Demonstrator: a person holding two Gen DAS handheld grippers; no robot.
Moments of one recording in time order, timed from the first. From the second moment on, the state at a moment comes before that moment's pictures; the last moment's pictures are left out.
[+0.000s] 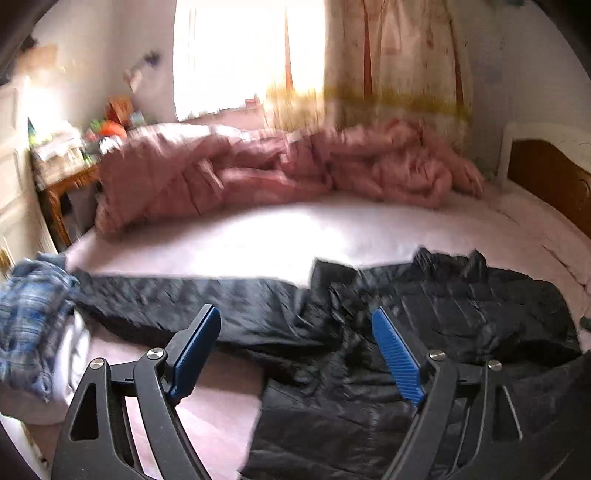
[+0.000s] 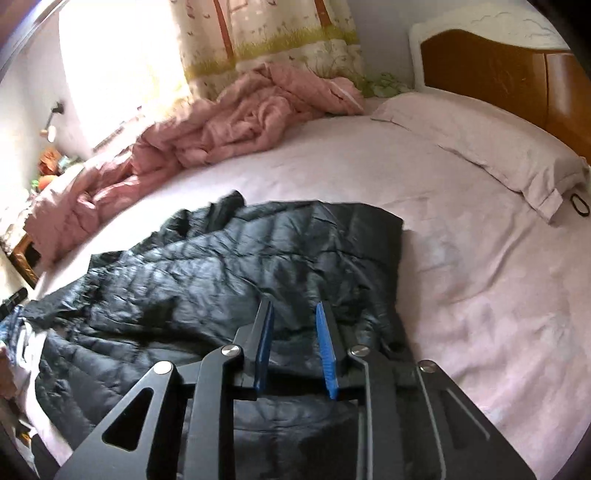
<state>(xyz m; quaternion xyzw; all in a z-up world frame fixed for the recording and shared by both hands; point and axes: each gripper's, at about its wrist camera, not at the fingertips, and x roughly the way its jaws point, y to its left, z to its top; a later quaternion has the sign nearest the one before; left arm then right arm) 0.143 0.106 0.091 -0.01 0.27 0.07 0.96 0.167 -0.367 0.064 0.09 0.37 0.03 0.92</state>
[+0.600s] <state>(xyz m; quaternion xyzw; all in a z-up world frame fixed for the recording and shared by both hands) 0.157 0.197 0.035 -0.10 0.28 0.15 0.94 0.180 -0.342 0.019 0.02 0.43 0.01 0.90</state>
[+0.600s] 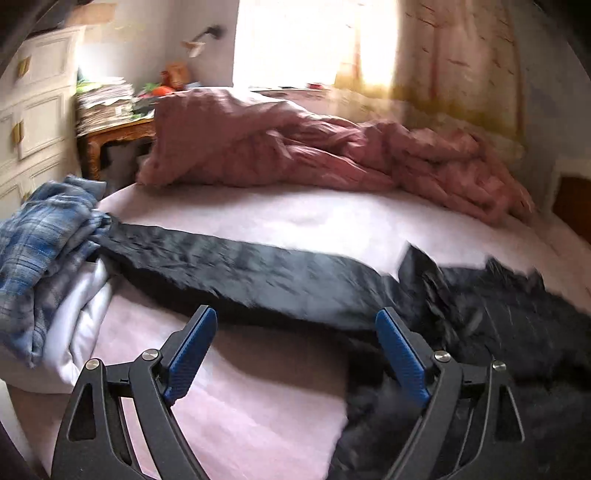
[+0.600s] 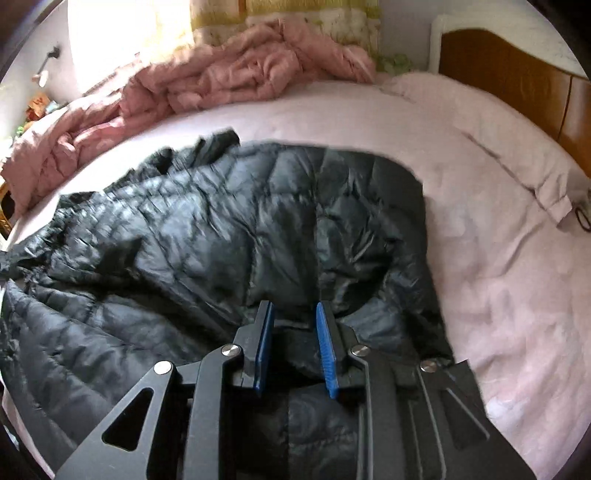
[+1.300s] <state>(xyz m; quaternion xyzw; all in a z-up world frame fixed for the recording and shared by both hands) 0.217 0.328 -0.036 -0.32 0.36 0.19 0.86 0.173 -0.352 0.038 0.02 0.38 0.01 0.92</state>
